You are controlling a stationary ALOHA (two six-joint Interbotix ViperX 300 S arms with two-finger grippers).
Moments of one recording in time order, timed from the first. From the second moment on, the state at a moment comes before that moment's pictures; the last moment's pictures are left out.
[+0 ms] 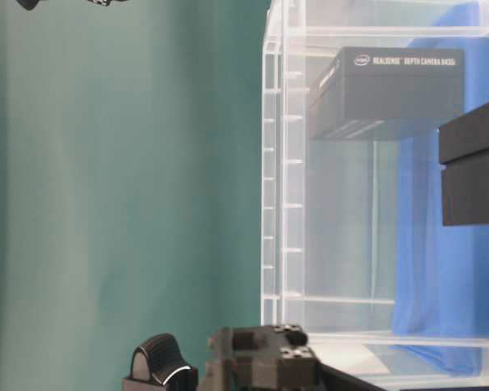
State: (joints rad) left arm -0.30 0.04 0.34 0.09 1.10 -1.86; right arm -0.34 -0.49 0.49 -0.24 1.19 1.16
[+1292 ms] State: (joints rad) left arm -0.30 0.03 0.36 0.05 1.04 -1.85; right arm -0.34 -0.49 0.49 -0.24 1.19 1.16
